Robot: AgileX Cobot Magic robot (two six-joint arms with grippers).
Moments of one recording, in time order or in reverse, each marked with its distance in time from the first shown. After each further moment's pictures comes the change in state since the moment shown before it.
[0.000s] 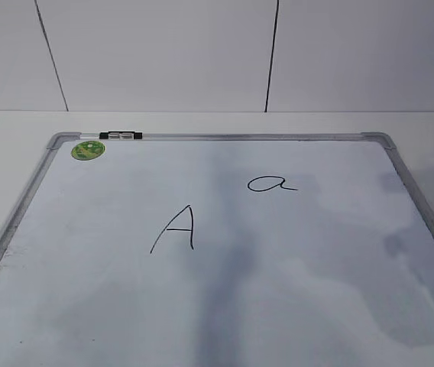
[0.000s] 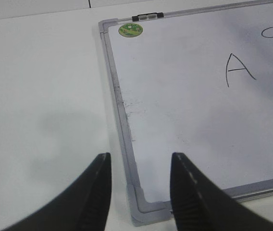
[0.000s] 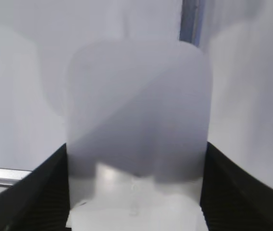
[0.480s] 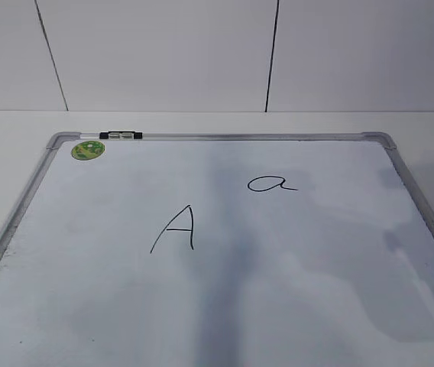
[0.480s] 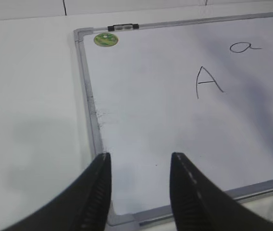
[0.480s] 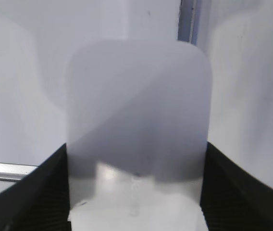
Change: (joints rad) left arm 0.000 0.000 -0.002 -0.103 -0.012 0.000; right arm 0.000 -0.022 -0.033 0.004 0.051 0.002
